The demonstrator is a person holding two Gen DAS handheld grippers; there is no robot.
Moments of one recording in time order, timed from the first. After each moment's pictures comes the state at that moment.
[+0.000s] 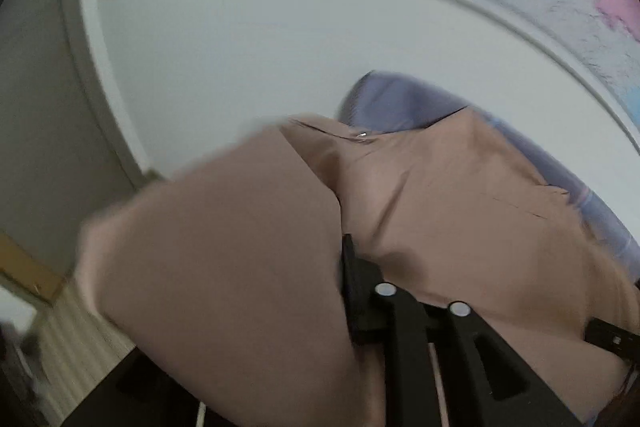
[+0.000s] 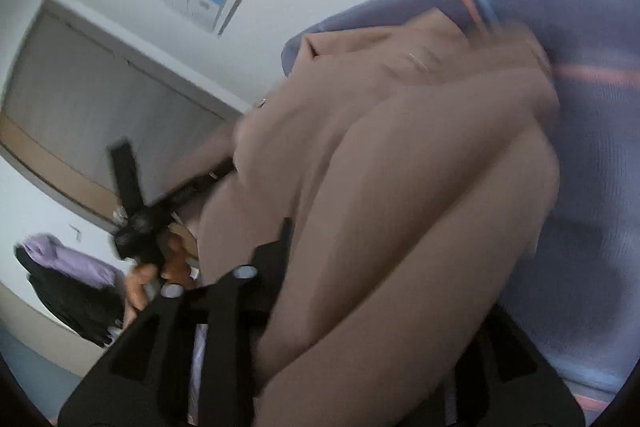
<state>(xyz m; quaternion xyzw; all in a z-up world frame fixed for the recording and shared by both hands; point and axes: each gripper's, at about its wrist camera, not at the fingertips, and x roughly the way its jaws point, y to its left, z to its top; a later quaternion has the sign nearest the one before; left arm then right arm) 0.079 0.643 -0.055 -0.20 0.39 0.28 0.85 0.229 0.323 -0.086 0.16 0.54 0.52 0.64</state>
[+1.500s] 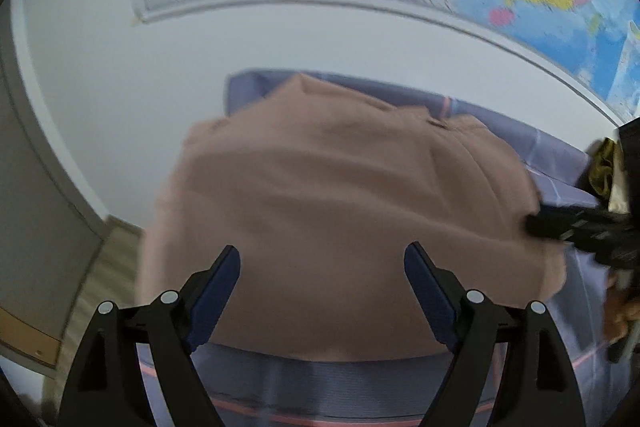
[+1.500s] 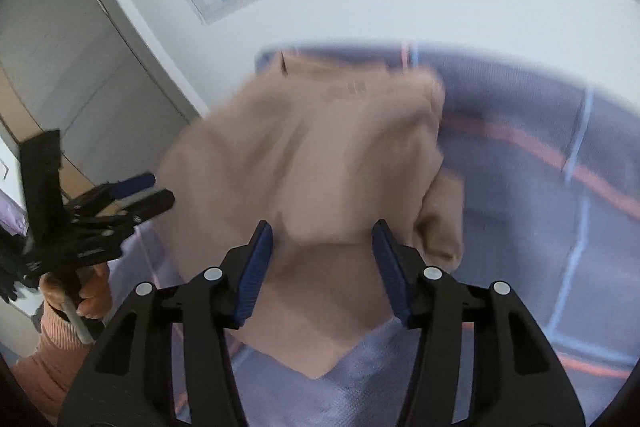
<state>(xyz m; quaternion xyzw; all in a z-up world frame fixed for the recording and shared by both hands) 0.048 0.501 -0.029 -0.10 0.40 0.16 0.90 0.198 0.277 -0.058 0.00 0.48 0.47 0.74</state>
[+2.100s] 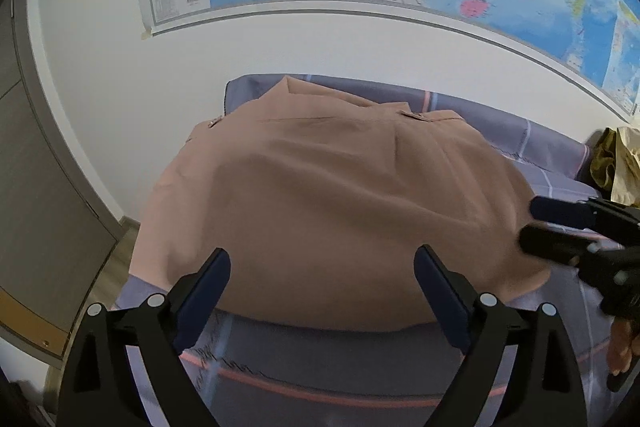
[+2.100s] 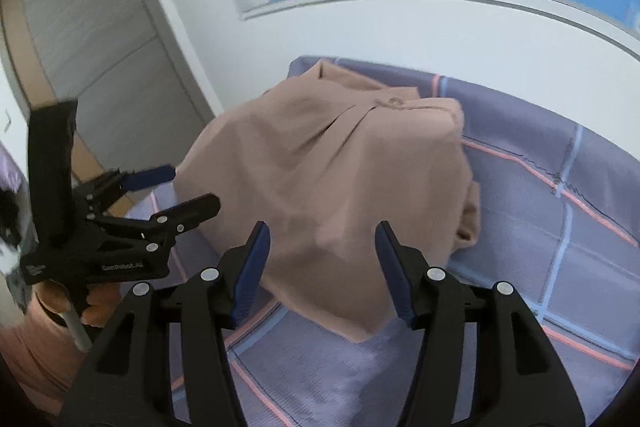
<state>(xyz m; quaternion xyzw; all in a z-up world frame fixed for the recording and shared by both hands) 0.028 0.447 -0.027 -0.07 0.38 0.20 0.90 0.145 0.267 -0.022 -0.06 0.40 0.50 0.77</state>
